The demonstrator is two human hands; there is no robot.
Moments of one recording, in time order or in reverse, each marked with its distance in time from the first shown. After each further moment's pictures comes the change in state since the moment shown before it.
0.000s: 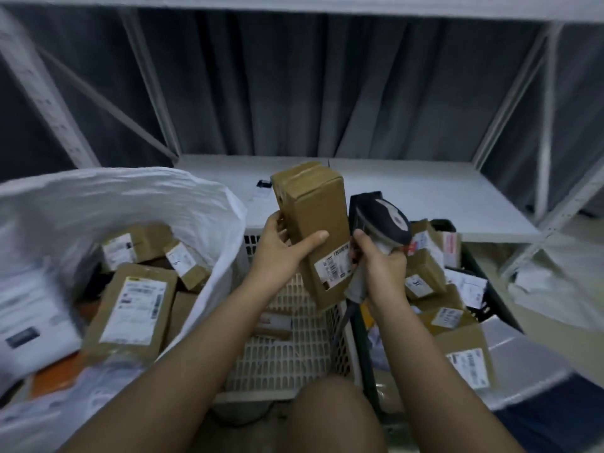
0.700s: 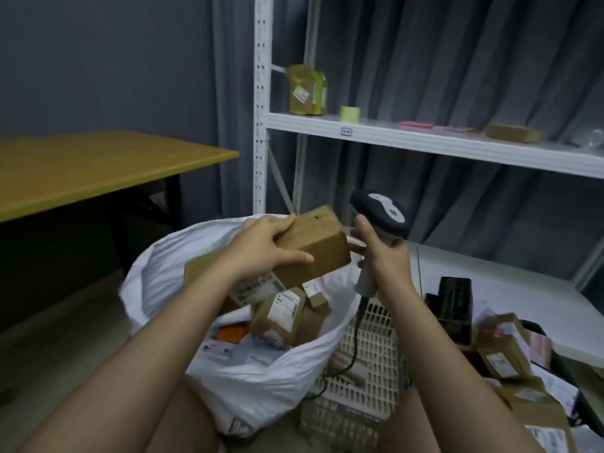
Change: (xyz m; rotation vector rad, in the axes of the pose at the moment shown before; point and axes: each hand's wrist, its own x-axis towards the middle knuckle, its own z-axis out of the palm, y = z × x) left_hand -0.200 0.150 -0.265 0.821 0.202 0.212; right_hand -0.237 -0.097 0.115 -0.003 -0.595 -0.286
